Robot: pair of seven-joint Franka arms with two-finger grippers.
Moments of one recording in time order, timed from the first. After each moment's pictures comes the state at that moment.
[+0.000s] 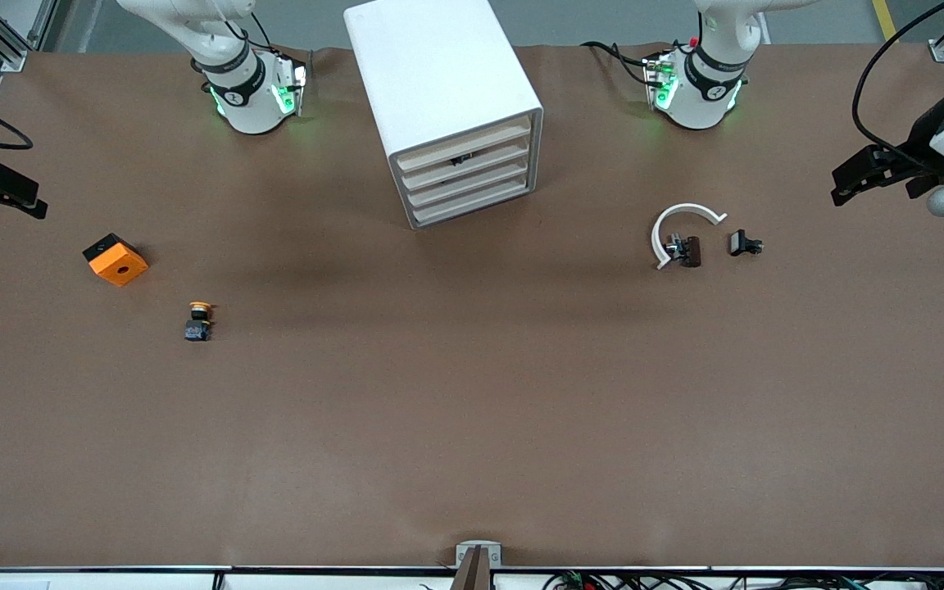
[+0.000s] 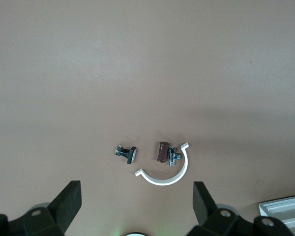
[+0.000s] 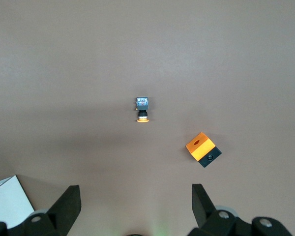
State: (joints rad) left arm 0.10 -0.08 -0.17 -1.64 0.02 1.53 -0.14; right arm -0.08 0.04 0.01 -1.46 -0.03 1.43 -0.05
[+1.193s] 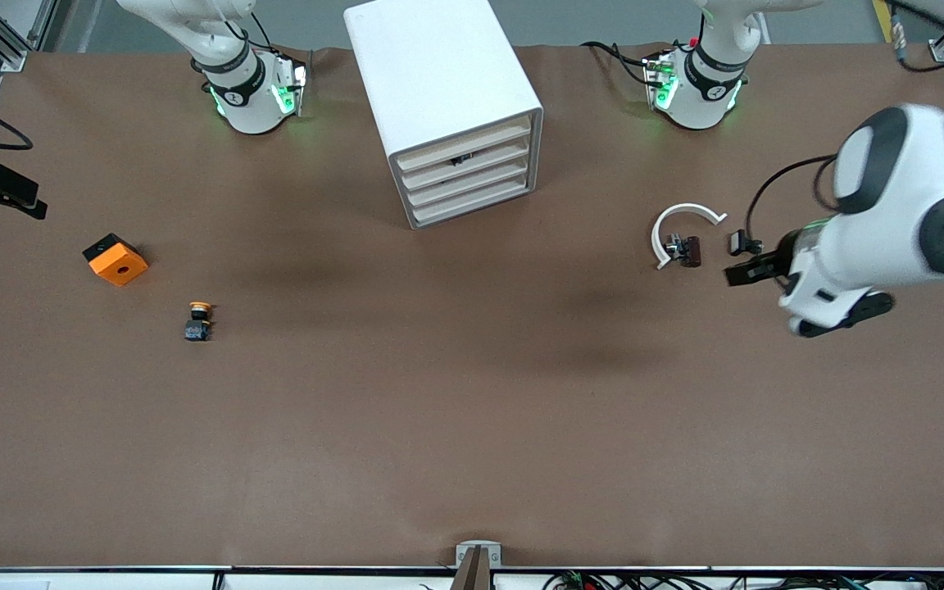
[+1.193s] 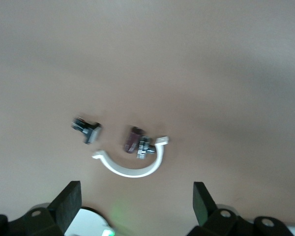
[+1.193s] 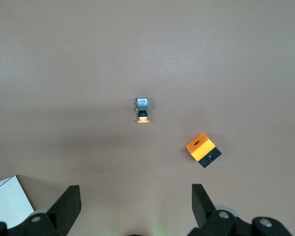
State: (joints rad) left arm -0.01 0.32 -0.21 -1.62 0.01 1.58 -0.62; right arm -0.08 0.04 0.01 -1.46 -0.03 1.43 -0.05
